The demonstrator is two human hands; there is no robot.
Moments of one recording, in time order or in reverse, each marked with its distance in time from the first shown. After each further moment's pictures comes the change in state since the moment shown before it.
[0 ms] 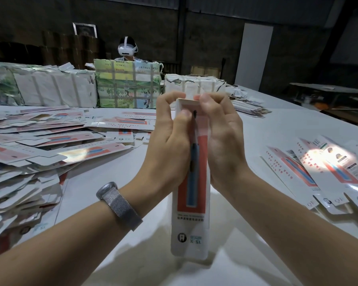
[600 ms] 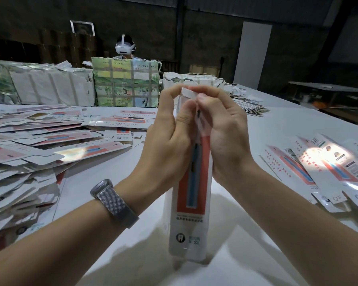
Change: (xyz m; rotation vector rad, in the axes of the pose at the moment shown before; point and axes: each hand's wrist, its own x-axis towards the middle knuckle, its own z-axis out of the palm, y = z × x) left_hand 0.004 -0.004 -0.004 0.141 -0.020 0.106; right_hand 0.006 -0.004 -0.004 -0.069 0.018 -0.006
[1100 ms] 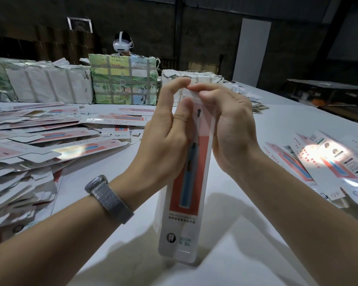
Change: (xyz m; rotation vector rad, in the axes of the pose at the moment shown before) left_hand 0.000 0.004 -0.004 0.033 -0.051 -0.022; right_hand 0.011 -0.005 -0.010 -0.072 -0.031 0.004
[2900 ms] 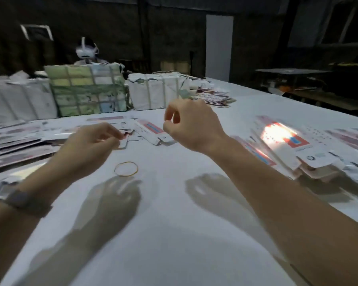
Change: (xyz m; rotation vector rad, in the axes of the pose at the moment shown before) left_hand 0.026 -0.037 -0.065 0.537 -0.169 -0.407; right_hand 0.025 0.005 -0.044 -1.289 -0.149 -0.098
